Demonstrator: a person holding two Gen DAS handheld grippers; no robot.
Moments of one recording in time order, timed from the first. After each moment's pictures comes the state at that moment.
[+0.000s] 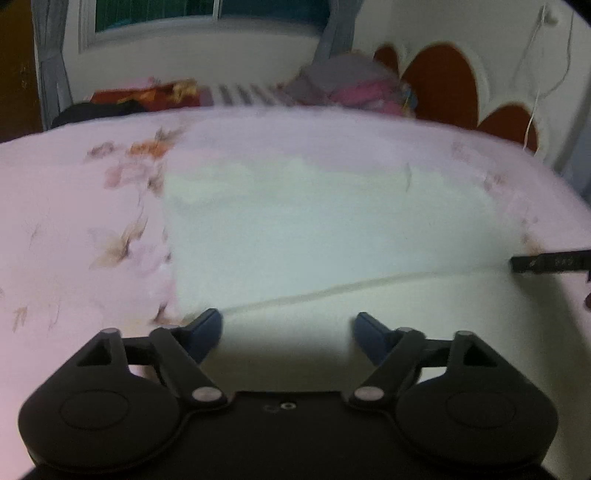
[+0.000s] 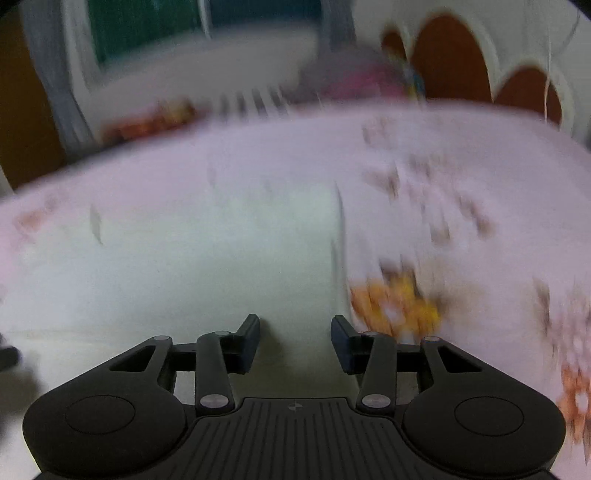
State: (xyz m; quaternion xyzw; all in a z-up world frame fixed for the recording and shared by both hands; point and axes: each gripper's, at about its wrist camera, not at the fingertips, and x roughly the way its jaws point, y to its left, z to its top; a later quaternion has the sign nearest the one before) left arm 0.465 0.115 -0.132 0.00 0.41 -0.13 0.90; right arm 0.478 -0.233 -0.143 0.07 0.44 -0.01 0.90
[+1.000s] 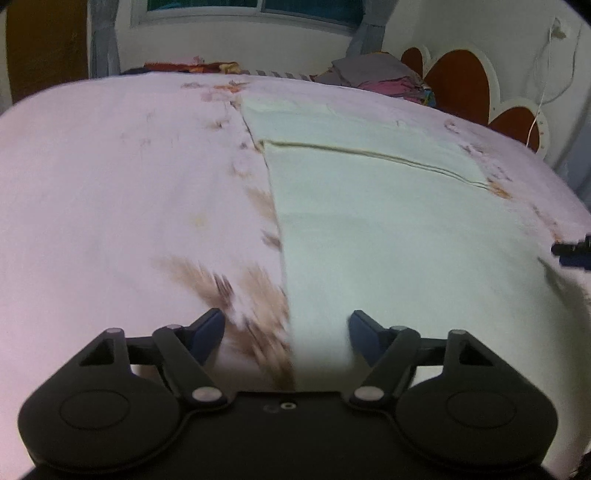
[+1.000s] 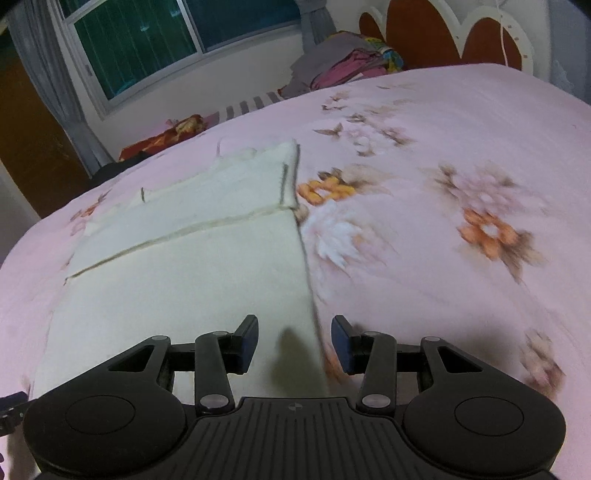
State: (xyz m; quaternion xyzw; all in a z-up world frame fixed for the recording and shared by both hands) left arm 0.262 0.160 -0.124 -0.05 0.42 -0.08 0.90; right arm 0.294 -0.289 -0.112 0.17 0.41 0.03 0.90
